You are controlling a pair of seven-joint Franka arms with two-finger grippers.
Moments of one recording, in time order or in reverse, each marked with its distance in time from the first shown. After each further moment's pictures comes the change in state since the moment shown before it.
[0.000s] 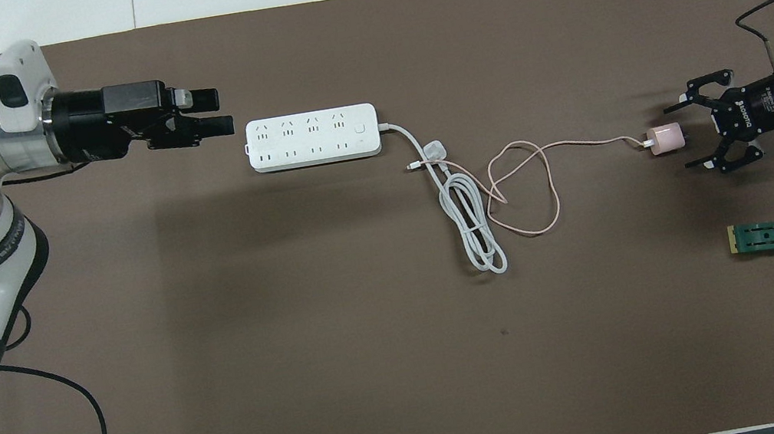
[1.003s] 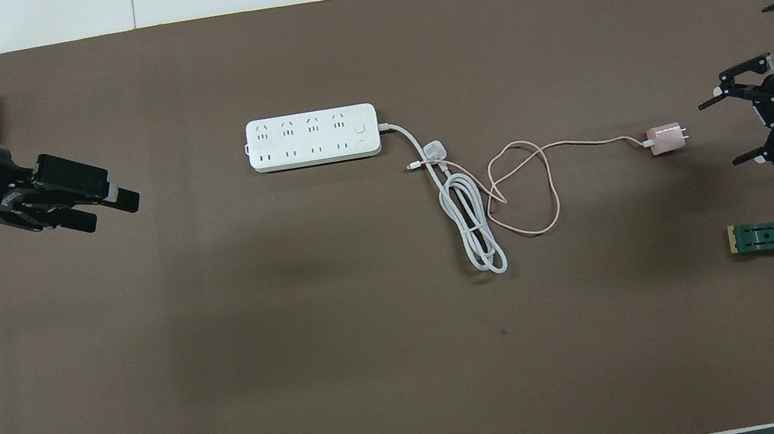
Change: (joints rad) left arm 0.064 -0.149 0.010 0.165 0.785 -0.184 -0.423; right arm 0.018 -0.143 0.000 0.007 -0.170 -0.063 -0.005
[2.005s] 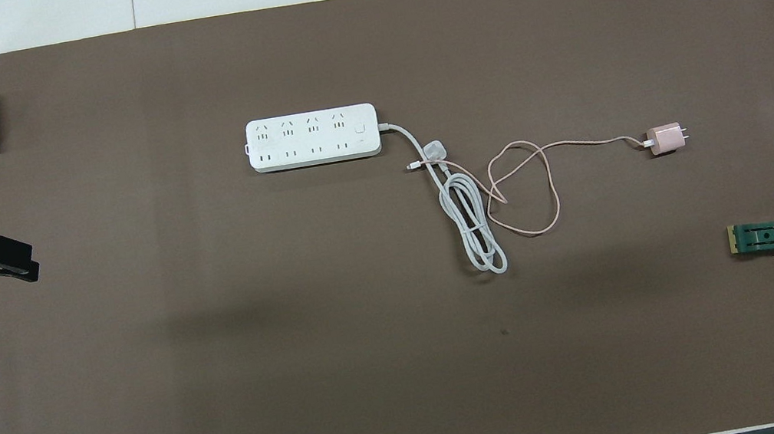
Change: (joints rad) left arm -0.034 -0.198 -0.005 -0.125 0.689 0.037 -0.022; right arm 0.181 -0.421 0.004 0.005 -0.465 -0.193 -0.467
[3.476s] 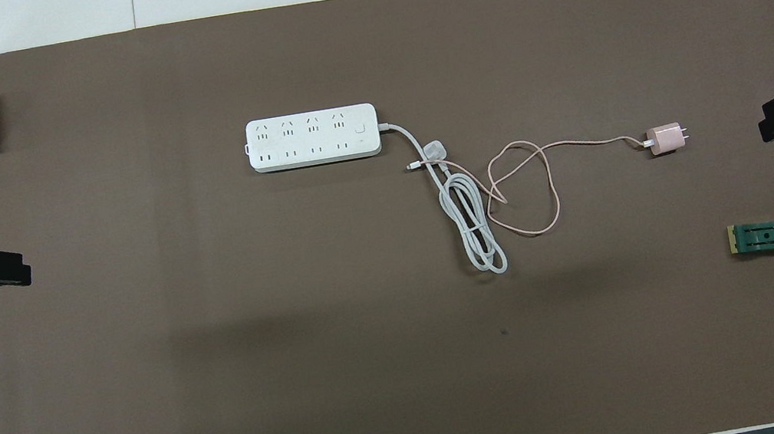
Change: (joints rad) left arm -0.002 -0.155 -0.009 -0.148 0.000 0.145 -0.032; right arm 0.138 -0.022 0.013 0.099 -0.103 -0.026 -0.225
